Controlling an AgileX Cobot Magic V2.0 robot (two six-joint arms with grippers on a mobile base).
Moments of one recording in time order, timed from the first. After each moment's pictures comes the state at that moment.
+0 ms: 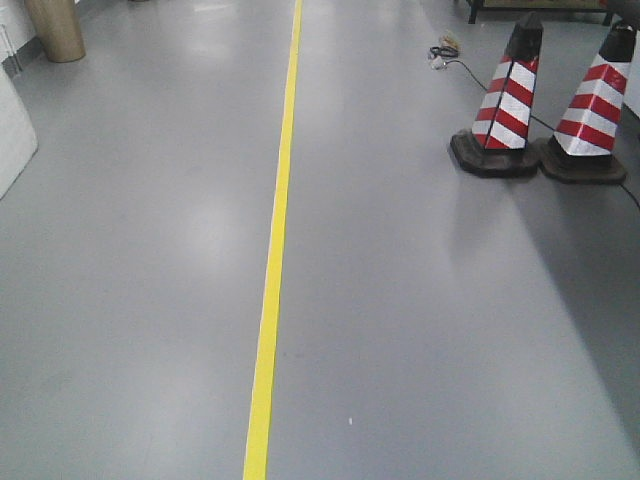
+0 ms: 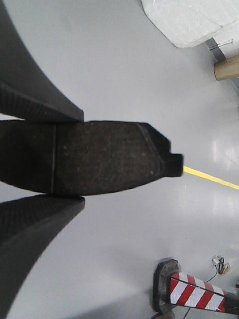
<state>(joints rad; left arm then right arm) -0.05 0.38 -0.37 -0.10 0.52 0.12 0.16 0.29 -0.47 0.05 0.60 0.01</state>
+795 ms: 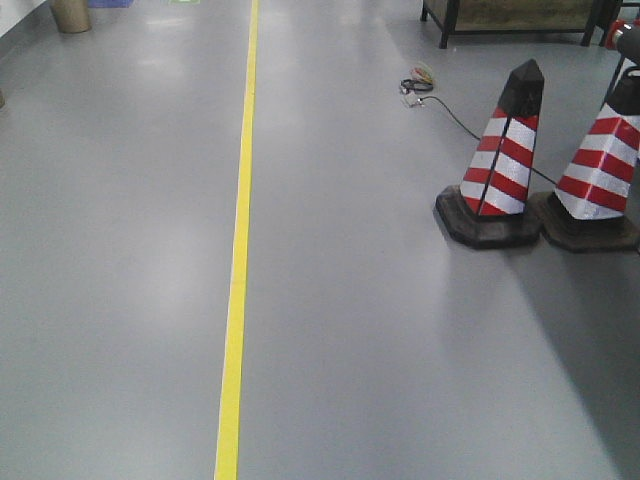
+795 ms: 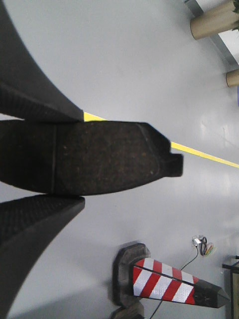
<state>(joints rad) -0.05 0.38 -0.37 -0.10 0.52 0.12 0.16 0.29 -0.47 0.05 0.60 0.01</state>
